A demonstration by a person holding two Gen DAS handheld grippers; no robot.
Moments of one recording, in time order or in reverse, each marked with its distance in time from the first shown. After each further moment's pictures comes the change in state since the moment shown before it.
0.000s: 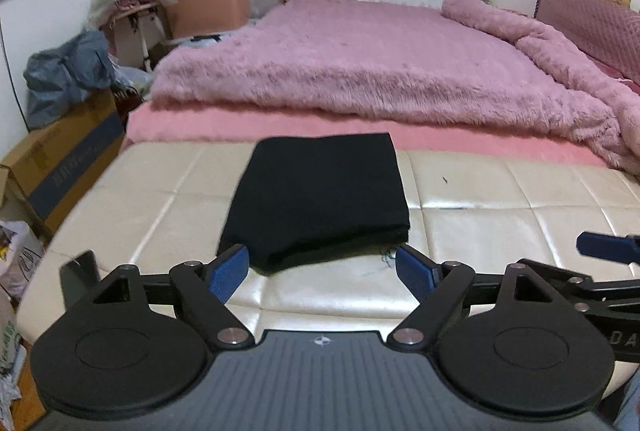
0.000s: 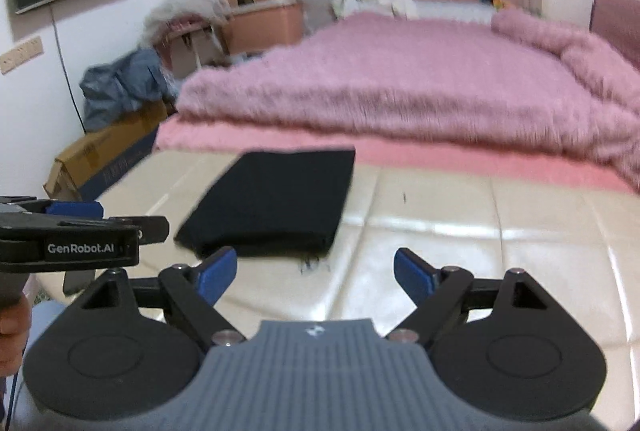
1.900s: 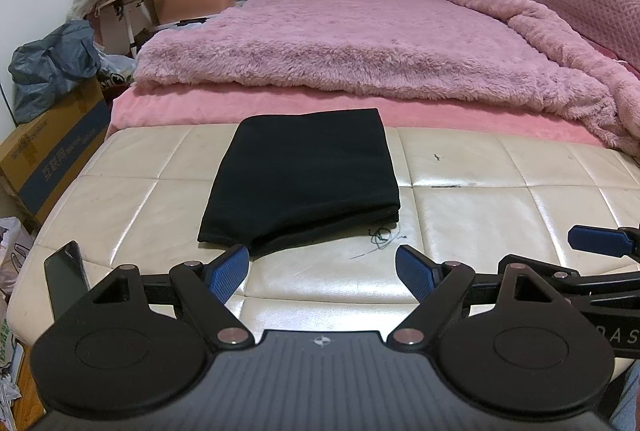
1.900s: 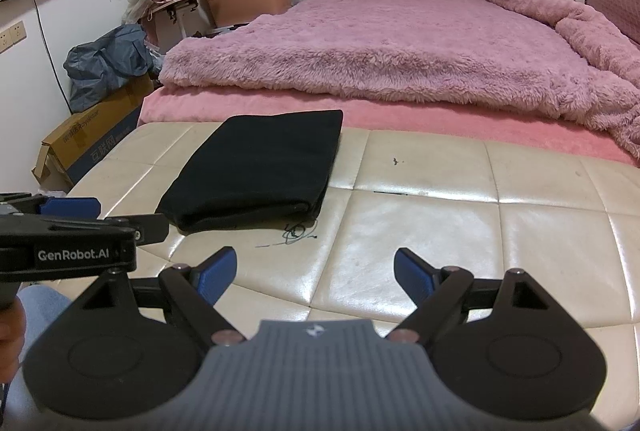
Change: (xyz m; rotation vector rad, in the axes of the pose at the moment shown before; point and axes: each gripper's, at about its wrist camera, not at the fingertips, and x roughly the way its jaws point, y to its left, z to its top) left arm 0.009 -0.013 -0.004 0.028 0.060 -0.009; right arm 0.027 -0.012 -0.007 0.009 0.078 -0.022
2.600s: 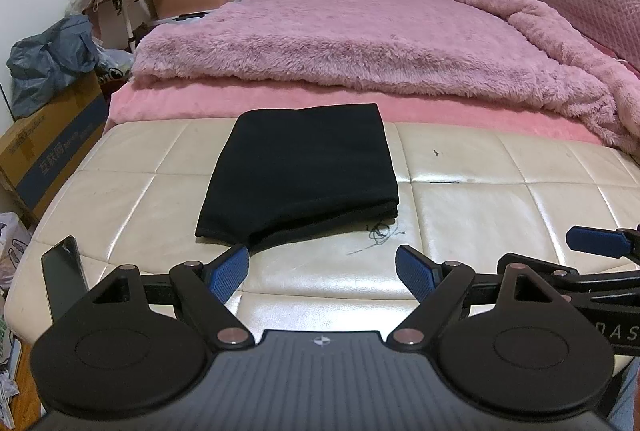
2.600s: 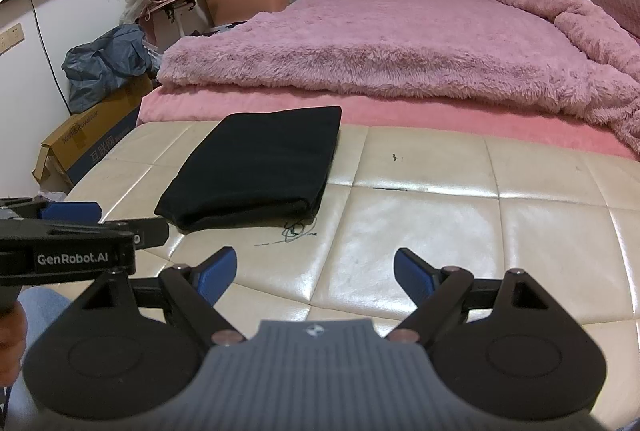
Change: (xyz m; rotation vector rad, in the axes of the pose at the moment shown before) left arm 0.002 -0.001 -0.001 -0.007 0.012 -0.008; right arm 0.000 -0.001 0.002 0.014 0.011 0.001
